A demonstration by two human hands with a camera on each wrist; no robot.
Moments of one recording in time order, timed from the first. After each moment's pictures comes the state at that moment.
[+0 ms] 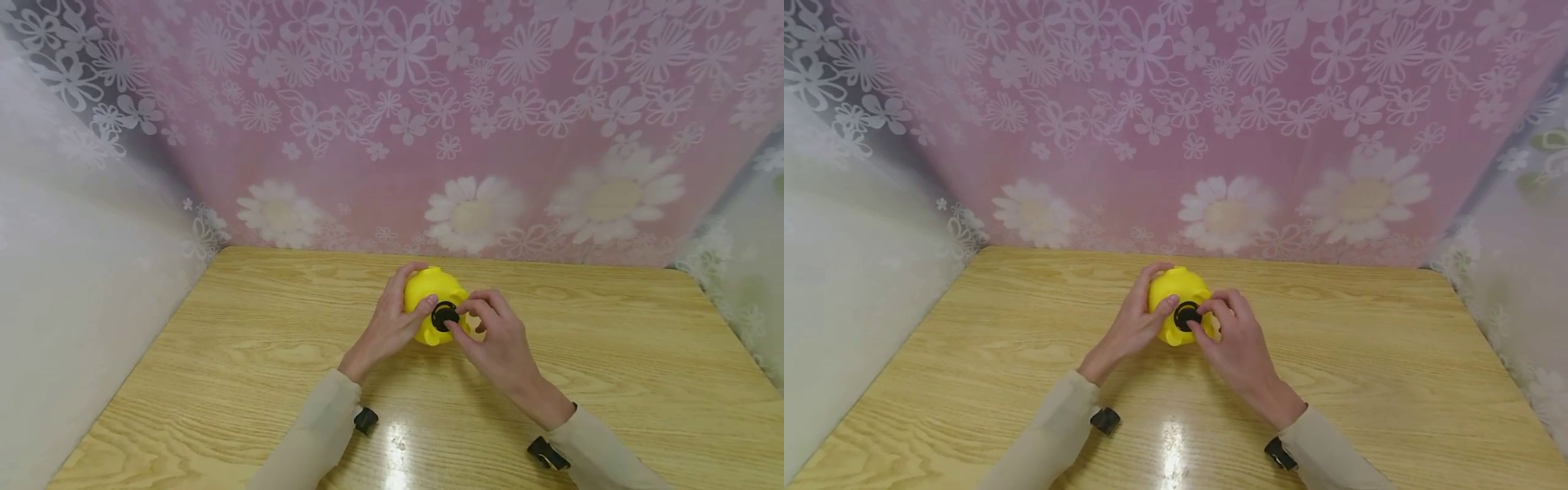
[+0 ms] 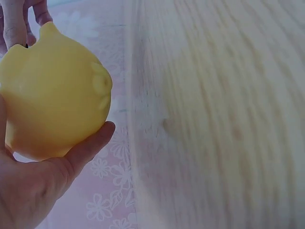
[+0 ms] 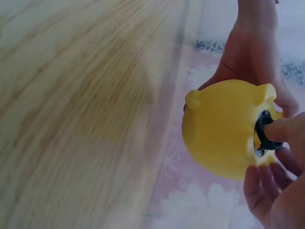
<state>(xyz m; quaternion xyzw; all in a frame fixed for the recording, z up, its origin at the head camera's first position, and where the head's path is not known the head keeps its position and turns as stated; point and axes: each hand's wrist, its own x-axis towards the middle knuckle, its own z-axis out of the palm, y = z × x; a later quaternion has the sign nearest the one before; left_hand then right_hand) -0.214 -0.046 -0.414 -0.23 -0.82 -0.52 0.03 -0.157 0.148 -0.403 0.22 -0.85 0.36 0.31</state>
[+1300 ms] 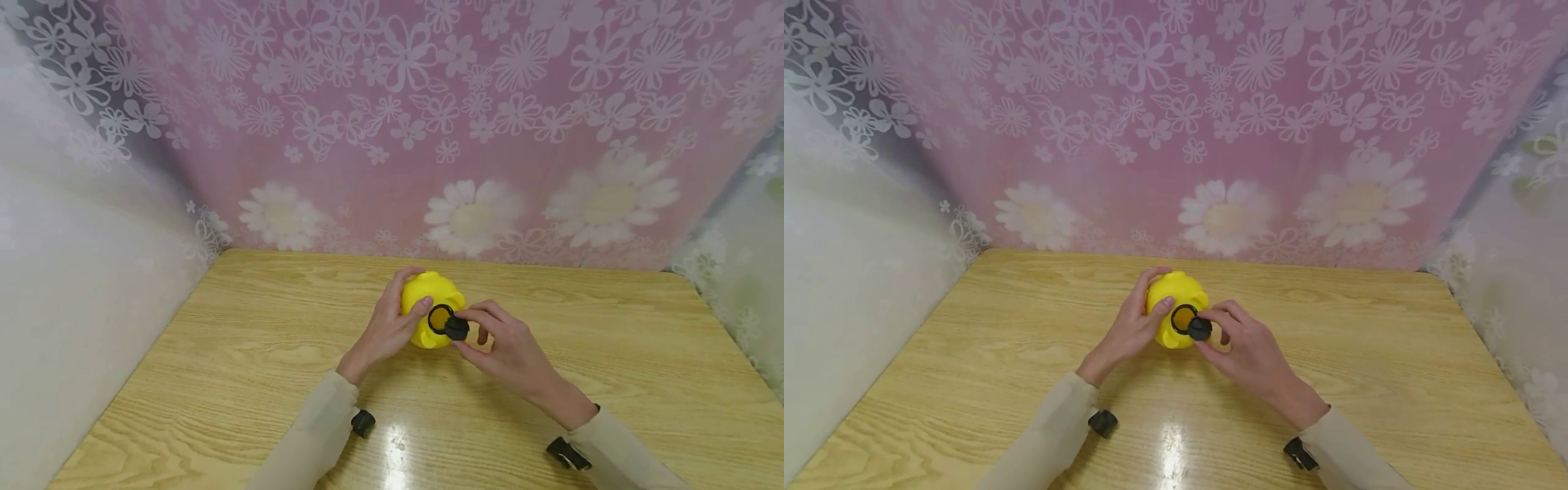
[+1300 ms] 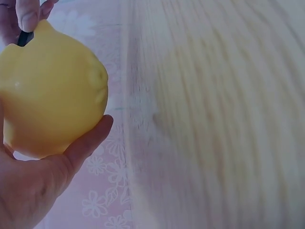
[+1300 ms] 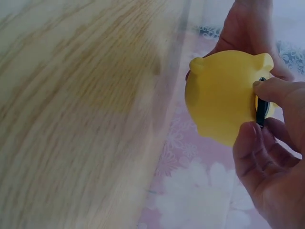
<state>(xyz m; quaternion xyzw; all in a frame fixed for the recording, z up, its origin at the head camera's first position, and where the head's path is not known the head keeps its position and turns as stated) -0.213 -0.048 -0.418 -0.23 -0.81 -0.53 0.02 -0.155 0.174 -0.404 0.31 -0.86 0.33 0.24</state>
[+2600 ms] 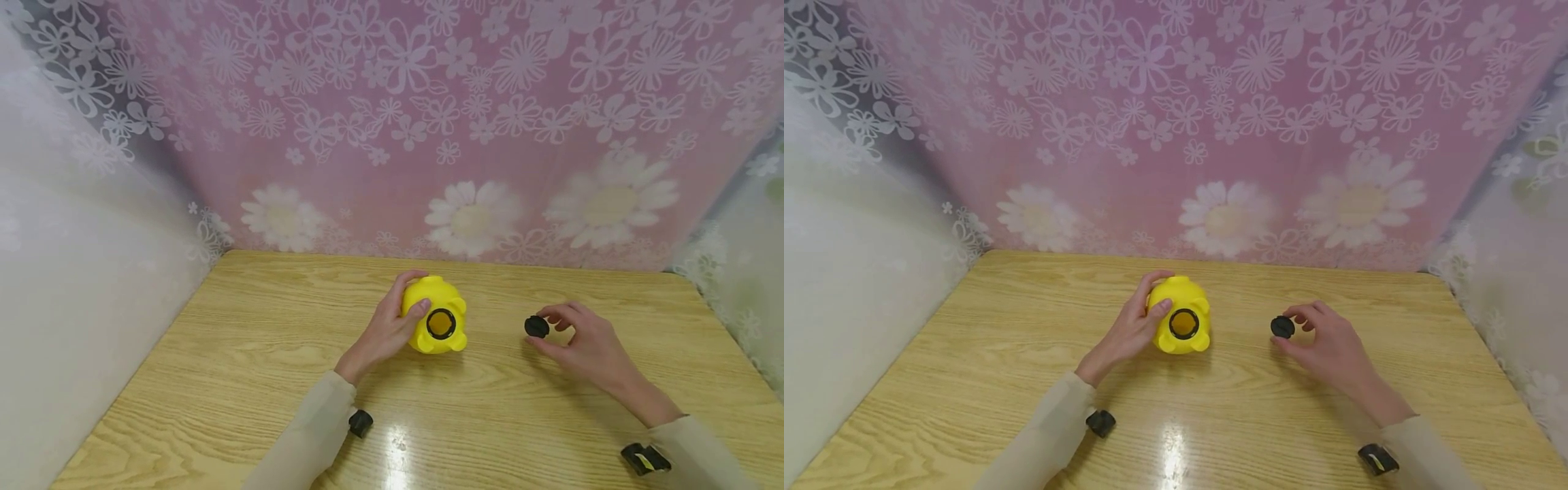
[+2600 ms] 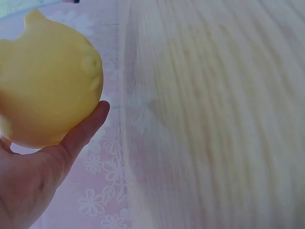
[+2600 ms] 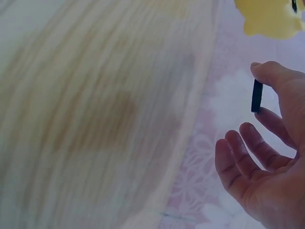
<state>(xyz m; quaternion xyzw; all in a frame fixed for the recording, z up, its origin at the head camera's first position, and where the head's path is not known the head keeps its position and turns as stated) -0.210 -0.050 -0.417 -0.24 -0.79 -0.56 -0.03 -0.159 0.284 -0.418 0.20 -0.92 0.25 0.24</state>
